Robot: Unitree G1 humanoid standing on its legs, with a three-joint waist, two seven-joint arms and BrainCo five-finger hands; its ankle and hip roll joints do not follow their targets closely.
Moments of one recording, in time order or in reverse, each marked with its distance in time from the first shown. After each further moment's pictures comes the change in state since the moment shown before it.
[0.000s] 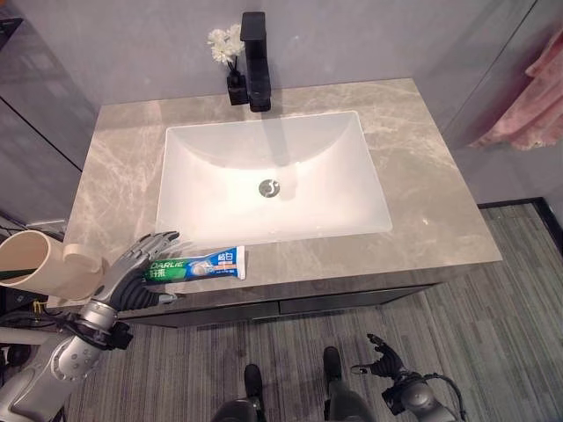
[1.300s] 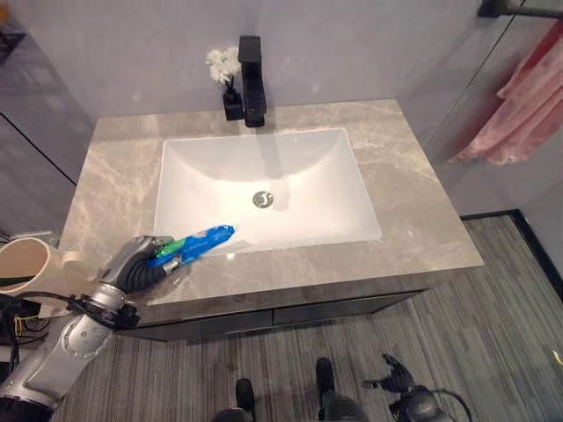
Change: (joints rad) left arm -0.123 -0.027 -0.082 0.081 -0.023 0.037 -0.063; right arm -0.028 0.058 -0.156 0.390 0.048 0.024 -0.039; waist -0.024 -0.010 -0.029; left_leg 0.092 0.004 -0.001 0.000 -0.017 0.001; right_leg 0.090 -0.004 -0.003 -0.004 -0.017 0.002
